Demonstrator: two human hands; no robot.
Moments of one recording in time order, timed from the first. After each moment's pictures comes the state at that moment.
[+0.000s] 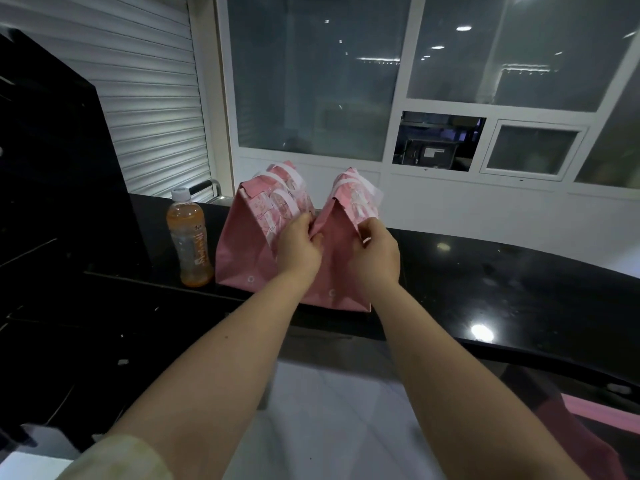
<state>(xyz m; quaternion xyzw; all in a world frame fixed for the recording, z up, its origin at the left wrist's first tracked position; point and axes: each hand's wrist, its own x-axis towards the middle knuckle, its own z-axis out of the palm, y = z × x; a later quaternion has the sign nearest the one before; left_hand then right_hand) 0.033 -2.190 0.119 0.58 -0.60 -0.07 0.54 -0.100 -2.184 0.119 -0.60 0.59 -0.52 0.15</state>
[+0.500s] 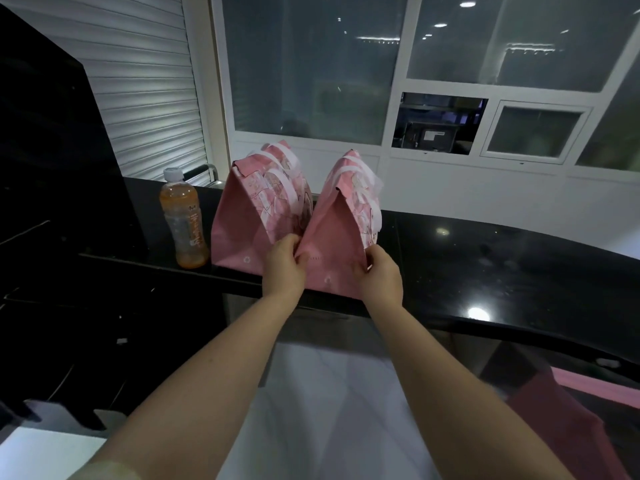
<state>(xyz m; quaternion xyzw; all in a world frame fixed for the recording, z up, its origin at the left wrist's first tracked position) 0.045 -2.167 0.053 0.58 -0.61 -0.11 0.52 -0.124 -2.163 0.051 -0.61 0.64 -0.45 0.16</state>
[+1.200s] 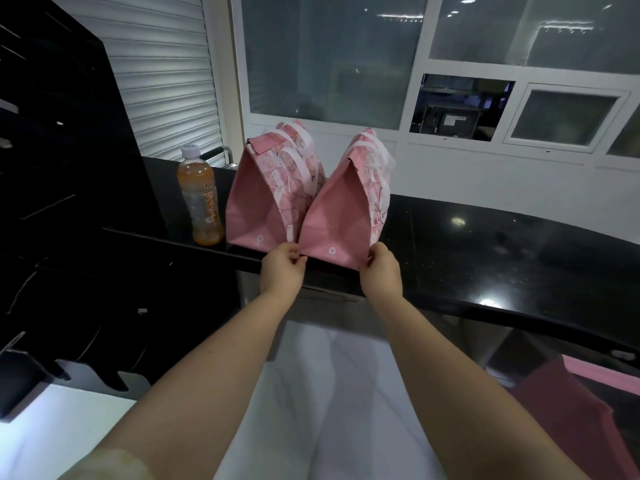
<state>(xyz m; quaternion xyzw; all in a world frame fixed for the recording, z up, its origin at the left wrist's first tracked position) 0.063 -2.152 0.014 0.66 -0.52 -0.20 0.51 -0.117 -2.165 0.028 -0.60 0.66 -0.40 0.21</state>
